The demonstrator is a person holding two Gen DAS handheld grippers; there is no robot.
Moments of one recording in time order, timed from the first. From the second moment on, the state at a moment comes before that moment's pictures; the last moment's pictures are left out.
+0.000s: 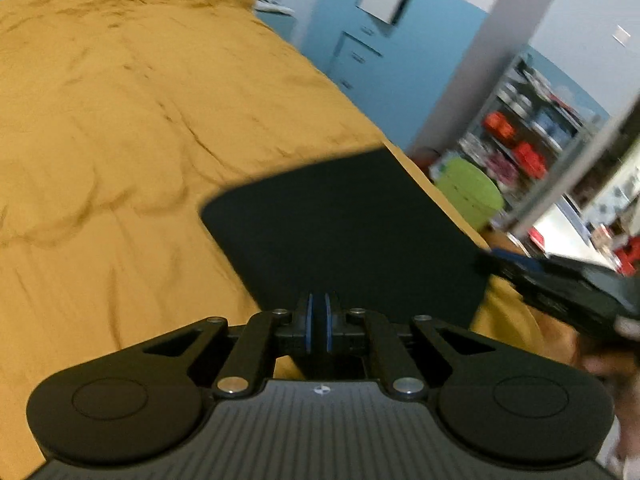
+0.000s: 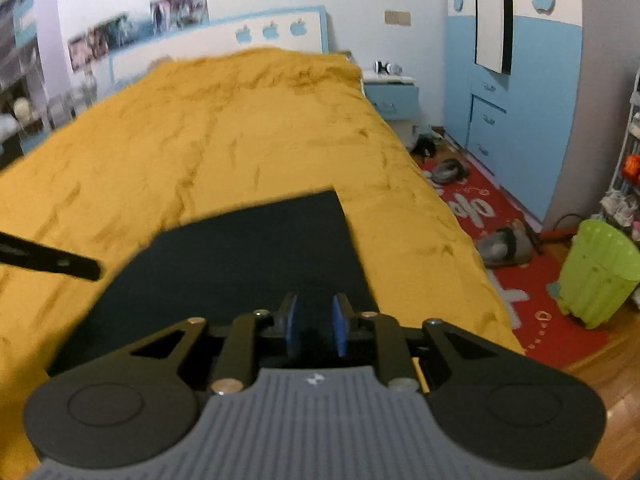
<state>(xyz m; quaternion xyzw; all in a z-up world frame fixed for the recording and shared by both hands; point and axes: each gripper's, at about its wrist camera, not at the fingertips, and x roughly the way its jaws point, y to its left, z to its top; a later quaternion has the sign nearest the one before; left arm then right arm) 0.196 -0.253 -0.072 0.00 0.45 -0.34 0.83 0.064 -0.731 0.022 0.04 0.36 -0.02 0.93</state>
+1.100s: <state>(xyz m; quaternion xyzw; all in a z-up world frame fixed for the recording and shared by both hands) 0.291 -0.208 -0.167 -0.32 0.53 -0.31 0.72 0.152 -0.873 -0.065 0.44 0.44 0.11 0.78</state>
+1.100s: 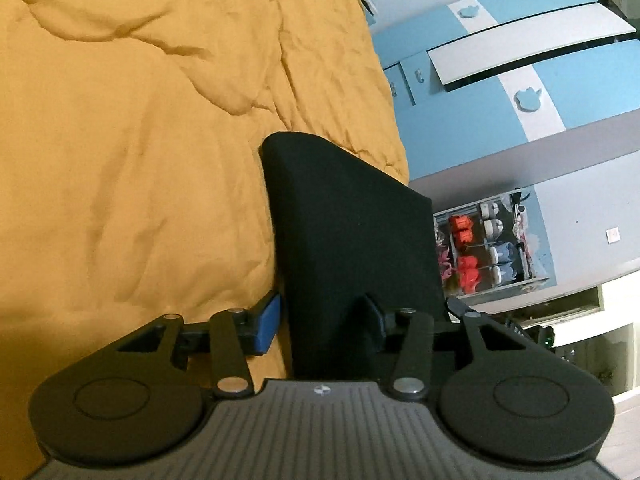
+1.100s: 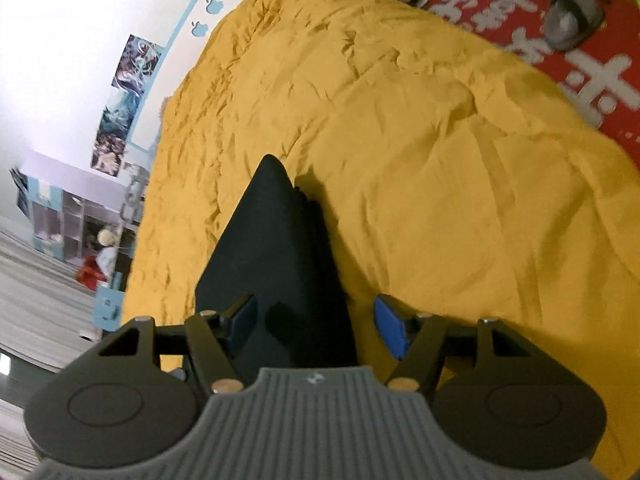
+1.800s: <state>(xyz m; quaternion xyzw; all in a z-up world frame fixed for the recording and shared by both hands) 0.290 -0.204 -0.119 -0.29 0.51 -0.31 0.75 0.172 -0.844 -0.019 0.42 0.42 0.14 0.79</state>
